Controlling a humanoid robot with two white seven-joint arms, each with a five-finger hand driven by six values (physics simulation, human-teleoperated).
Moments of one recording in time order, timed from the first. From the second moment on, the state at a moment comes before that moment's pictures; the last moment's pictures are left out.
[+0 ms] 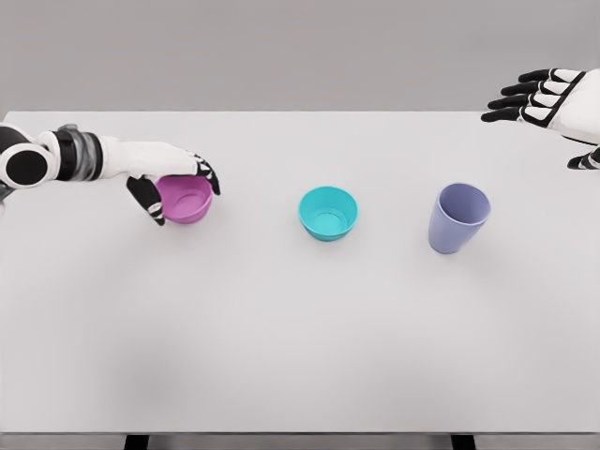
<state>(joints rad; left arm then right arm) -1.05 0.77 -1.17 -1.32 -0.09 -0.27 -0.61 -0.46 -1.10 0.16 -1.75 0.23 -0.61 0.61</state>
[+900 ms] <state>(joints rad) -1.11 0.66 -1.17 -1.33 -0.10 -0.27 -0.61 -0.46 -1.10 0.16 -1.75 0.23 -0.61 0.61</state>
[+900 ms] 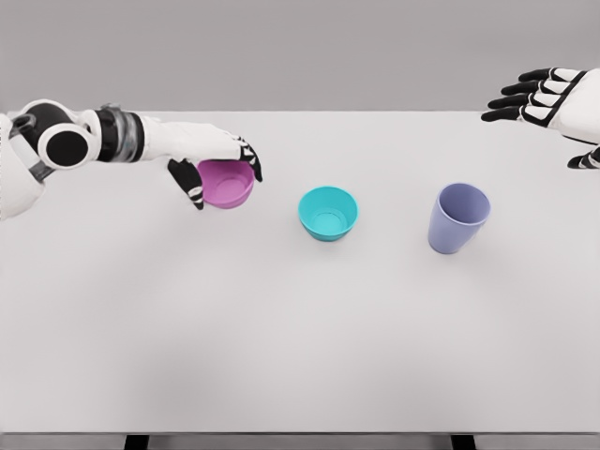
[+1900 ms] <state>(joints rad) -1.14 0.48 -1.17 -1.32 -0.16 -0.25 -0.61 -0.46 -1.10 0.16 -1.75 0.23 -0.61 0.61</state>
